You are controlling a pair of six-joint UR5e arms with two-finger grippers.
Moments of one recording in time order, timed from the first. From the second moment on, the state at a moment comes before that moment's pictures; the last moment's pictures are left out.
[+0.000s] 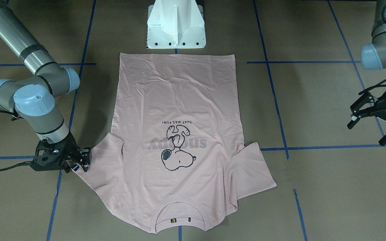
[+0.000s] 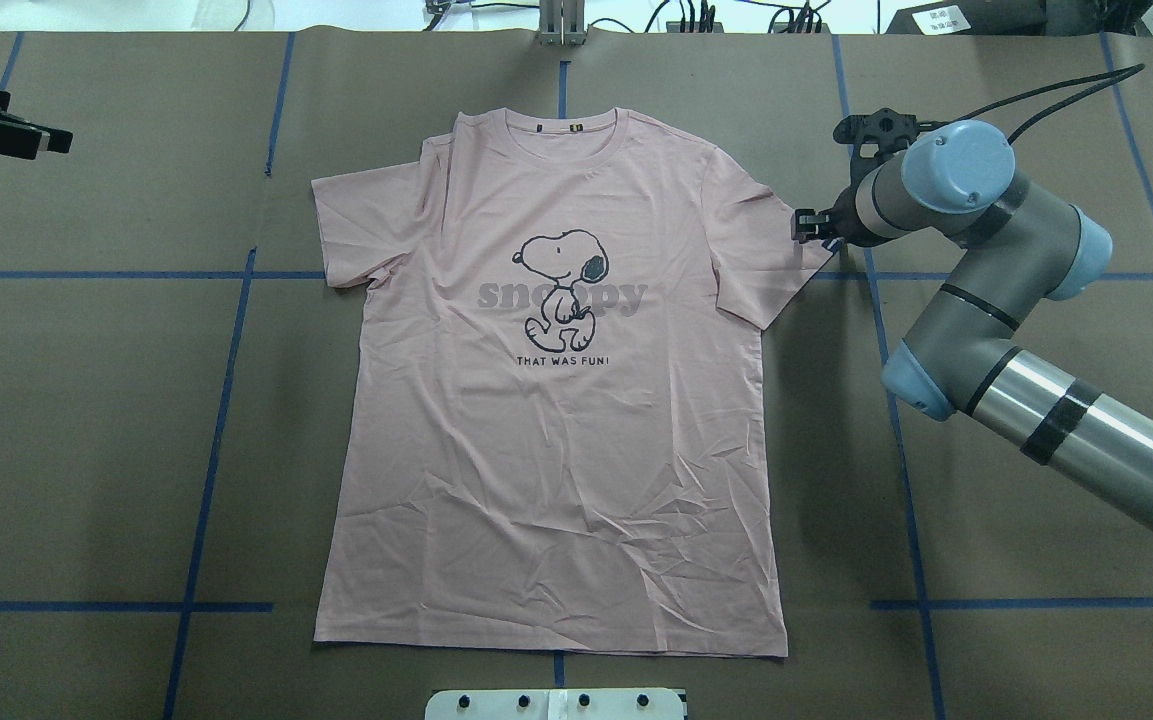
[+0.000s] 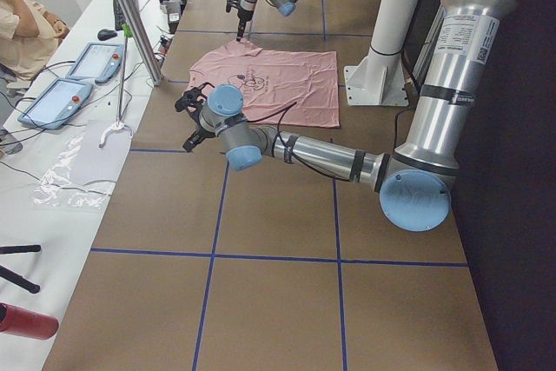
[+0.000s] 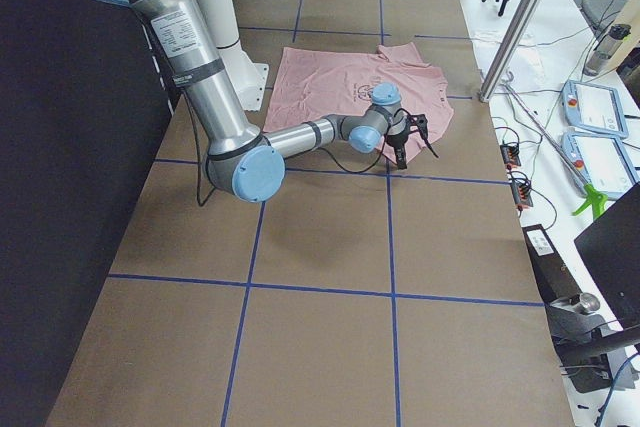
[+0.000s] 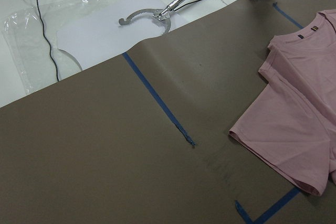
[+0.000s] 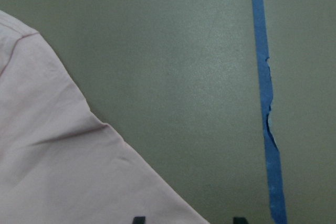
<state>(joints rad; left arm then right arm) -1.23 -1.78 -1.55 -2.48 -2.24 -0.40 0.82 -1.10 1.31 -0.97 1.82 1.00</state>
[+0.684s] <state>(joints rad) -1.23 -1.78 -1.55 -2.49 -2.24 -0.40 0.81 -1.11 1.32 -0.96 1.82 1.02</state>
